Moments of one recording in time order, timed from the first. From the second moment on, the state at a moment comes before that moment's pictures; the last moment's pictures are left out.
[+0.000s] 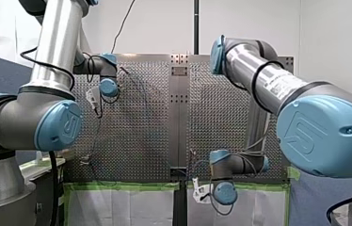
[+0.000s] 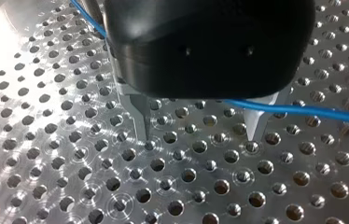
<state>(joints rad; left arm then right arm) -0.01 -1.86 -1.71 -2.66 -1.79 -1.95 2.17 -0.53 1.87 -0.98 1.81 1.51</state>
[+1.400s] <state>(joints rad) -0.01 -1.86 -1.71 -2.66 -1.81 -1.95 2.09 -0.73 1.98 -1.21 1.68 1.57</state>
